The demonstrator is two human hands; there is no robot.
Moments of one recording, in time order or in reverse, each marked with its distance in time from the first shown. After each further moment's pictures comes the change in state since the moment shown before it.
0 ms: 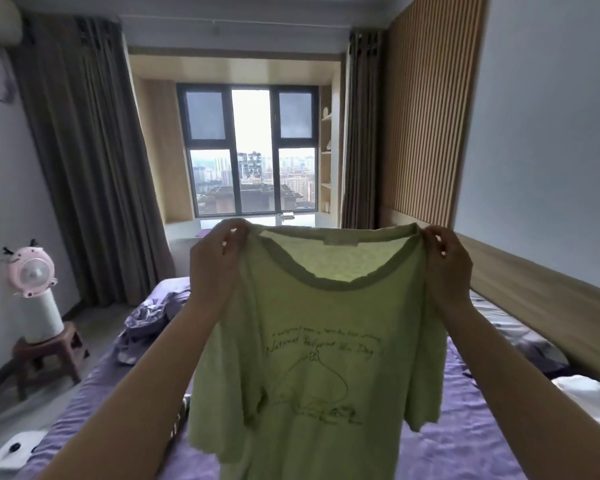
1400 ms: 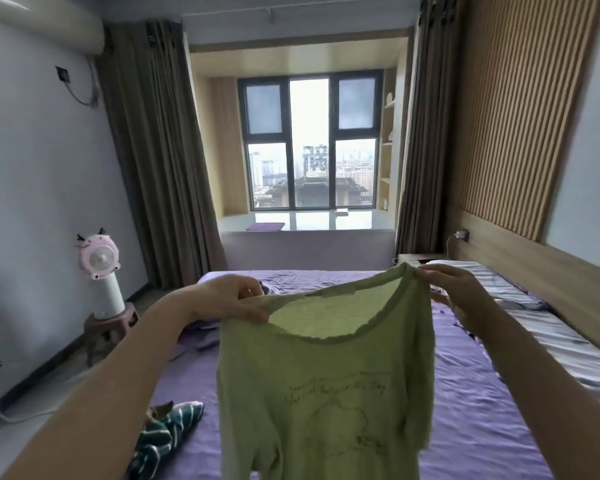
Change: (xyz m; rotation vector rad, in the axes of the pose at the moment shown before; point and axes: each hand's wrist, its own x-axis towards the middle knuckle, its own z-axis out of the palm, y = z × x) left_hand 0.066 -0.098 0.093 0.446 -0.911 -0.300; right_hand 0.128 0.170 0.086 0.537 -0.685 0.493
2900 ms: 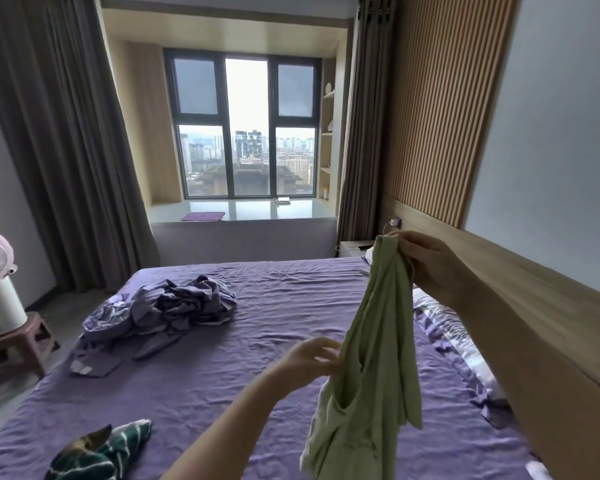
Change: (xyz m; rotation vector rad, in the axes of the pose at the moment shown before) left_hand 0.066 0.010 0.185 -0.882 -0.312 0.085; right_hand -0.005 -0.040 0.040 0.132 -0.104 -0.060
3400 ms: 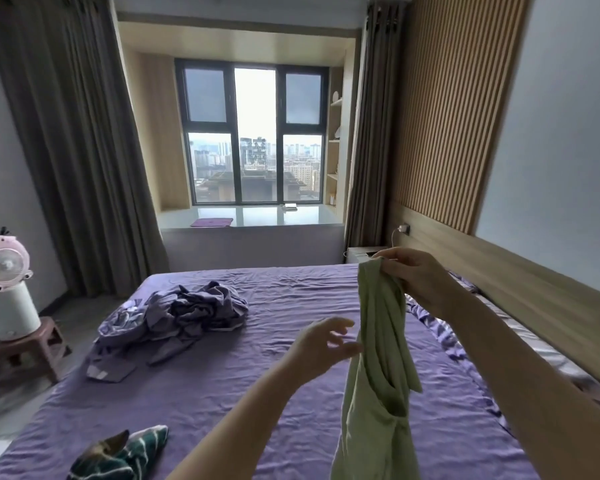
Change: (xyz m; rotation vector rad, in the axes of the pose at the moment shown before) left_hand -0.022 0.036 -0.019 0.352 0.222 0.281; right_hand 0.004 0.018 0.050 -0.269 -0.003 -0.007
